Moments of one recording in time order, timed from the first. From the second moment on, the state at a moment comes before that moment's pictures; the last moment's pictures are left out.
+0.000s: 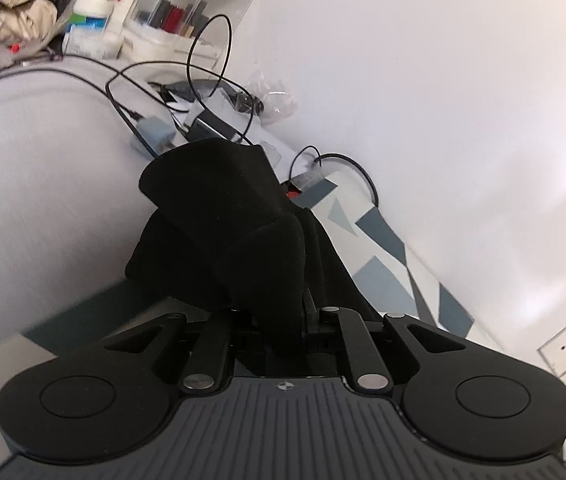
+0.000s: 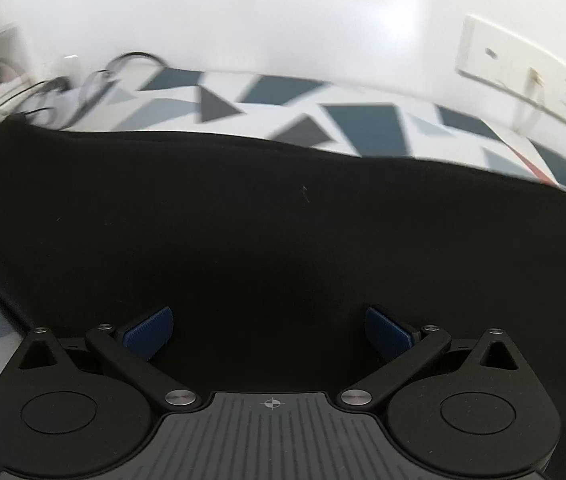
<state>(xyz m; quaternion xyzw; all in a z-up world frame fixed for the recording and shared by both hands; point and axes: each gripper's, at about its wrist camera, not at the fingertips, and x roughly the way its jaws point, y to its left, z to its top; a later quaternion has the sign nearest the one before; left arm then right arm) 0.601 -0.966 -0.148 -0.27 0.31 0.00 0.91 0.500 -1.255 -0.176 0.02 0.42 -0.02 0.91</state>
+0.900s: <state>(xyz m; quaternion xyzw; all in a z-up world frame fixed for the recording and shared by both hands) 0.497 -1.286 -0.154 0.10 0.36 -0.41 0.83 0.396 -1.540 -0.159 0.24 0.36 -0.27 0.86</state>
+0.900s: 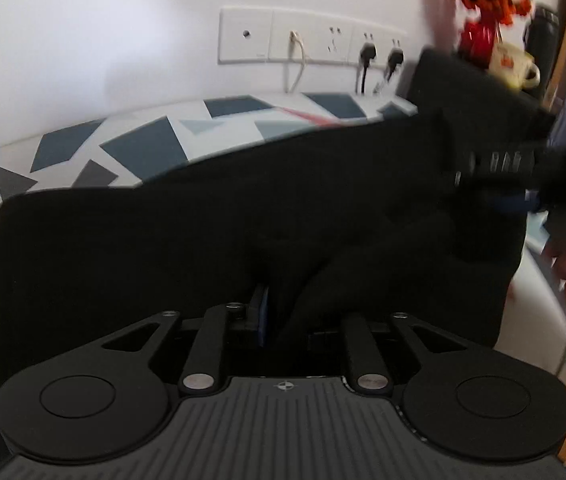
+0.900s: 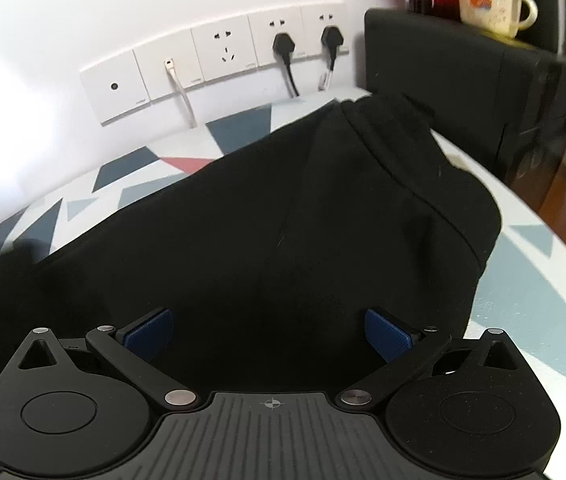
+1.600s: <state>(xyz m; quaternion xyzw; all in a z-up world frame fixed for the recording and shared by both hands) 0.510 -1.160 -0.124 0.05 0.38 -0.34 0.86 0.453 -1.493 -0.128 0.34 0.38 -0.13 0.85</state>
